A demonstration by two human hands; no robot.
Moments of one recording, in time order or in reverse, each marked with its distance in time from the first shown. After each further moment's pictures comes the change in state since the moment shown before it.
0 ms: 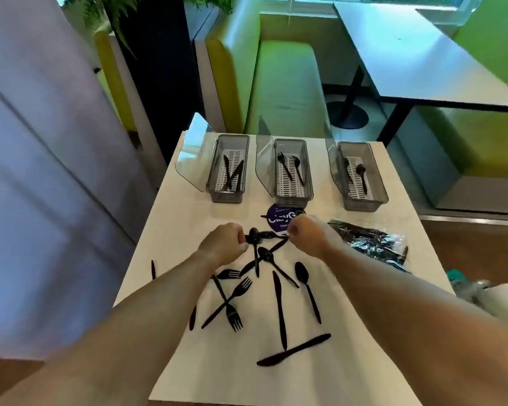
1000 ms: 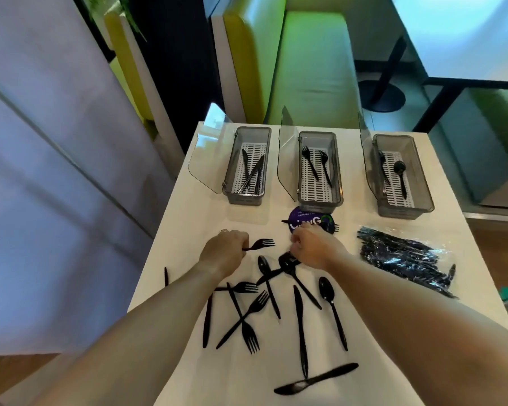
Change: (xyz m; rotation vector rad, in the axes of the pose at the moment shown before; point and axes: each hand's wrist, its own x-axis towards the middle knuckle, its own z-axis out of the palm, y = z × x) left_hand 0.030 -0.043 0.003 0.225 0.026 0.009; right_hand 0.057 0.003 0.047 -0.038 -0.219 -0.116
